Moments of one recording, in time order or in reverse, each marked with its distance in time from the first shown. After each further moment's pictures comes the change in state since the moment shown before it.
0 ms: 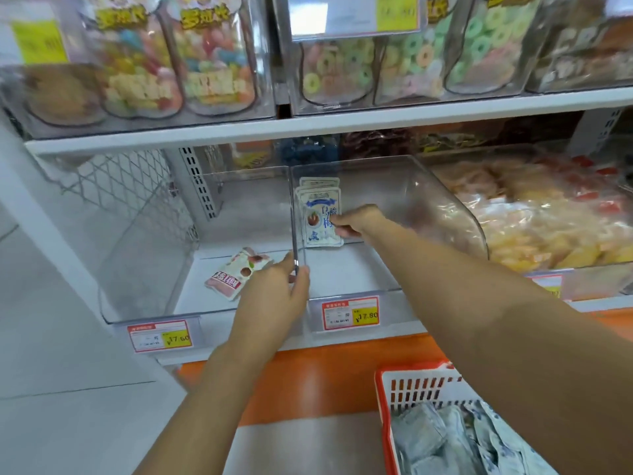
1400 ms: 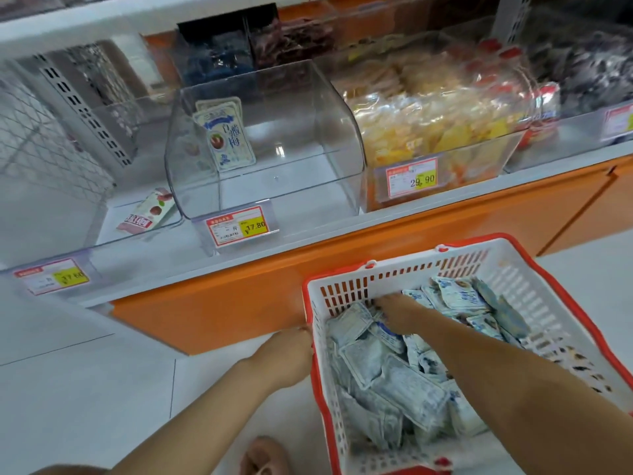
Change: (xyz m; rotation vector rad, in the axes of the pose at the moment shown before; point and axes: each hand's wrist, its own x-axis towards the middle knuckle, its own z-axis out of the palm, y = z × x) left_hand -0.138 0.030 0.141 0.290 -0.963 0.196; right_hand -0.132 0.343 -0.103 -1.167 -0.347 -0.027
